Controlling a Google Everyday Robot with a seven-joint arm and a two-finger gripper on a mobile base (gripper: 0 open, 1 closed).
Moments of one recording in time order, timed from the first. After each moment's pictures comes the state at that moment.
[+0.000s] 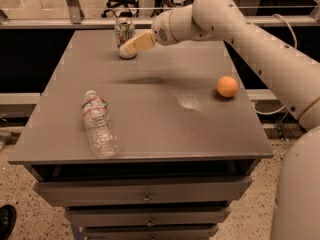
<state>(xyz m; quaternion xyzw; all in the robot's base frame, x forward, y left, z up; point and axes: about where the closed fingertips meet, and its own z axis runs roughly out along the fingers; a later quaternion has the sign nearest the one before) 0.767 0.037 0.921 -0.42 0.73 0.22 0.50</state>
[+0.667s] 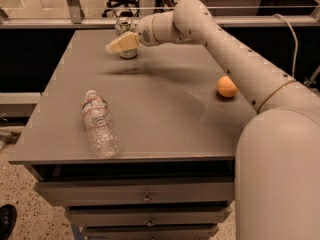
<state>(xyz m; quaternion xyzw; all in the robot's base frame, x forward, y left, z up) 0.810 0.087 0.902 -0.41 0.71 0.26 0.51</state>
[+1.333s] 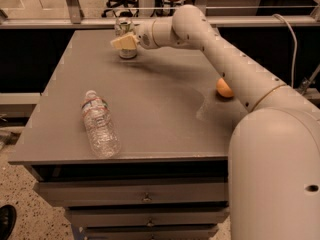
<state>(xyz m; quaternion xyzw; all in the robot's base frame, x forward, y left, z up) 0.828 0.090 0.886 -0.40 0.71 0.27 0.52</state>
